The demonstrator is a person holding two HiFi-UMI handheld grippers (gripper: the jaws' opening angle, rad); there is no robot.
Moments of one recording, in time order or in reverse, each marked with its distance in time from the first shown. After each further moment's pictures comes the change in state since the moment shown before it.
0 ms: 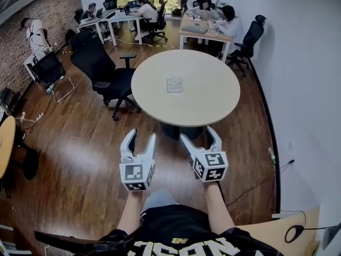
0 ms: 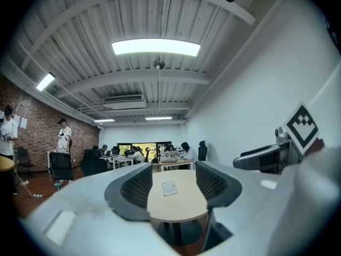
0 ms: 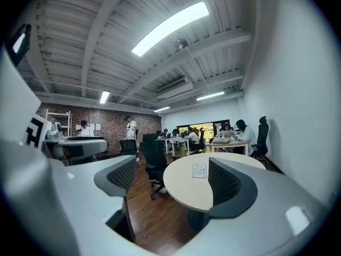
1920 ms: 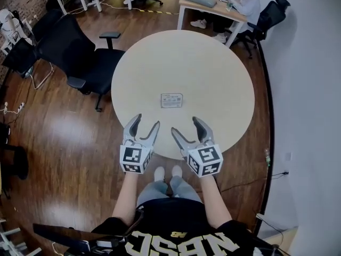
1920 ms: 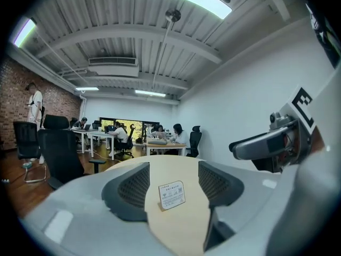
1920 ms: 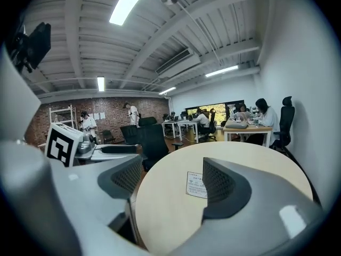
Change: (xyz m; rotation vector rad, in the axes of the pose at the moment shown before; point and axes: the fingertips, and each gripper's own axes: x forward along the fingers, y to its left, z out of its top) left arm 0.413 0.099 -0.123 -0.118 0.184 -0.203; right arm 0.371 -0.132 -0.008 -0.005 0.199 0.133
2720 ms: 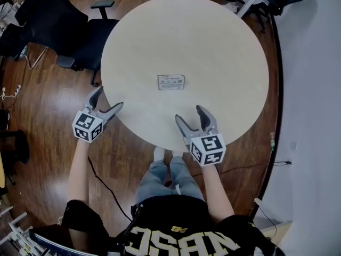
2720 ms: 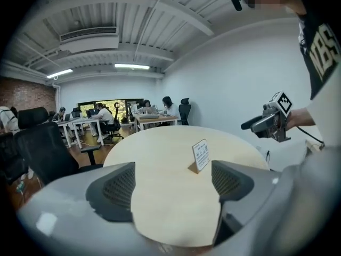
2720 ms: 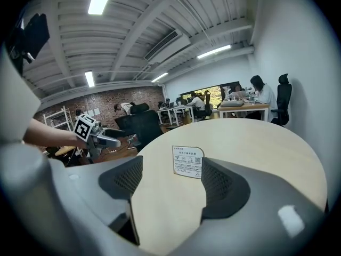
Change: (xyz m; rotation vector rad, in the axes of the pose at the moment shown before) left arm 0.044 0.154 -0.104 0.124 0.303 -0.197; right arm 0.056 -0.071 -0.093 0.106 0.149 -0.010
